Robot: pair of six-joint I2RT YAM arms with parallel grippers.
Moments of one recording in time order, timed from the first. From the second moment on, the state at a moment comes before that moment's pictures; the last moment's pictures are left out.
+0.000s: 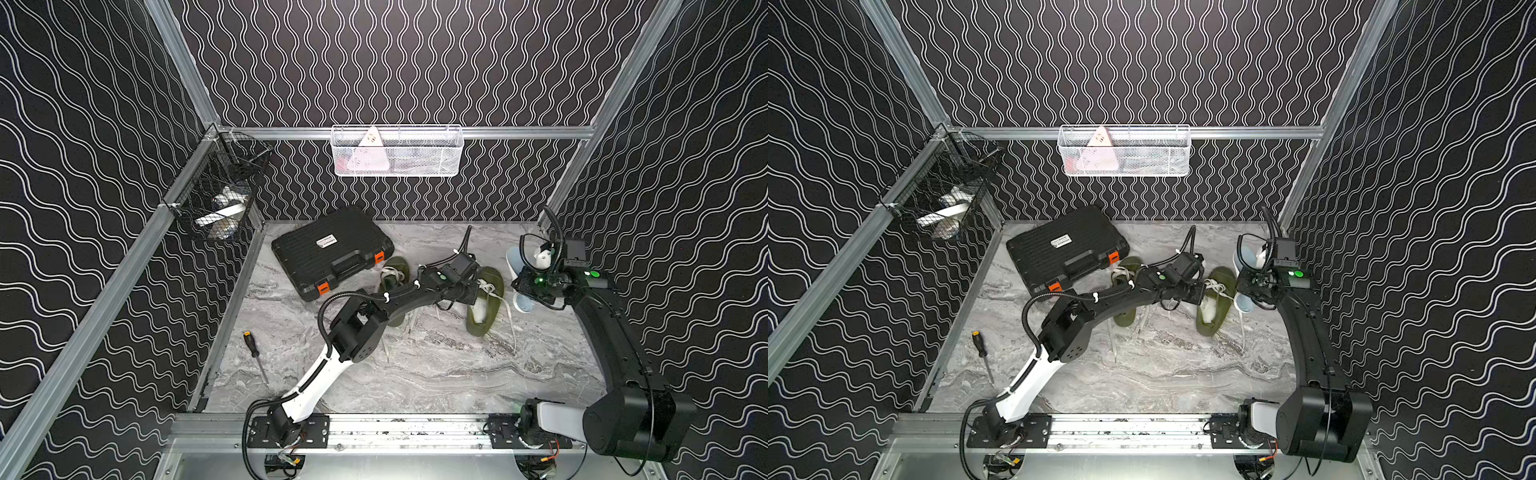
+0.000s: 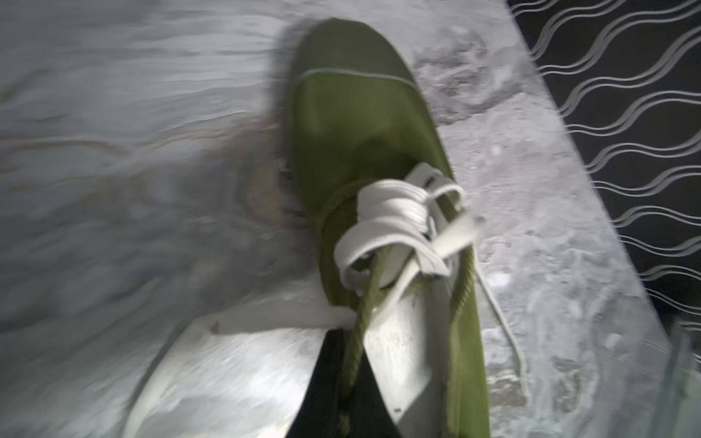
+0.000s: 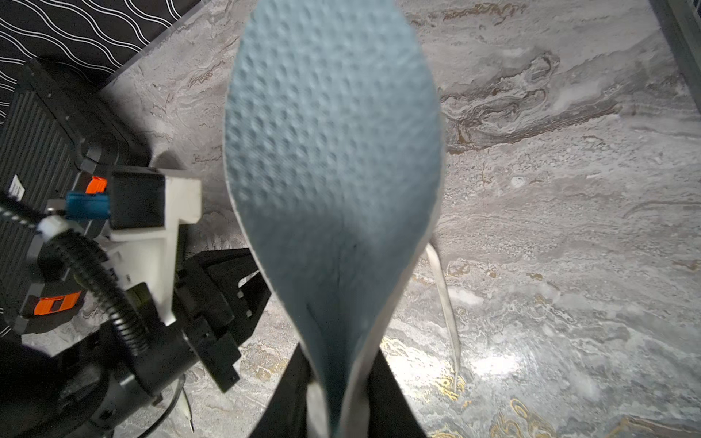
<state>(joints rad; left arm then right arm) -0.83 2.38 2.01 -0.46 0.07 -0.51 -0.10 1.28 1.17 -0.90 -0.20 0.32</state>
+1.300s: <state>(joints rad) -0.84 1.93 1.42 -0.22 -0.05 -0.73 -0.09 1.28 1.10 -0.89 -0.29 0.32</state>
